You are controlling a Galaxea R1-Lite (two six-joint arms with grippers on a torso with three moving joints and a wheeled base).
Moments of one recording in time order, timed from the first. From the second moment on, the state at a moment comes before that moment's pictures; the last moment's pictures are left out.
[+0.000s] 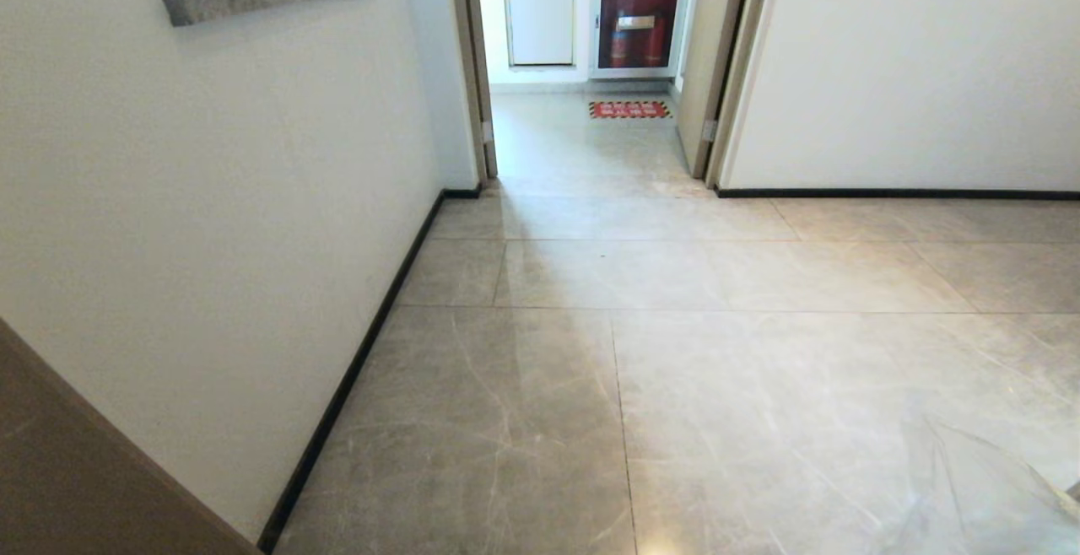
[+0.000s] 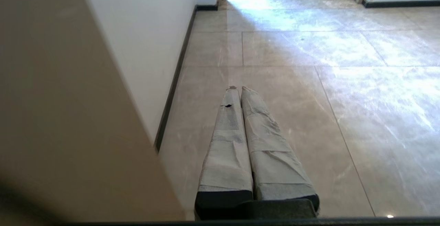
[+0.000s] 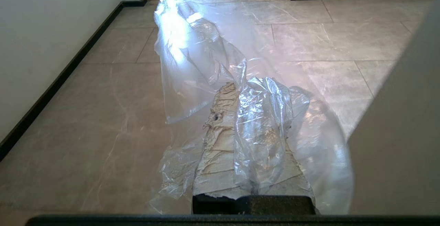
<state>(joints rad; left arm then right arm) 0.00 0.00 0.00 0.00 0.00 0.00 0.01 0.00 0.00 -0.01 -0.02 0.02</state>
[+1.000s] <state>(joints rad) 0.00 0.00 0.00 0.00 0.00 0.00 0.01 0.00 0.00 -0.01 -0.02 0.02</state>
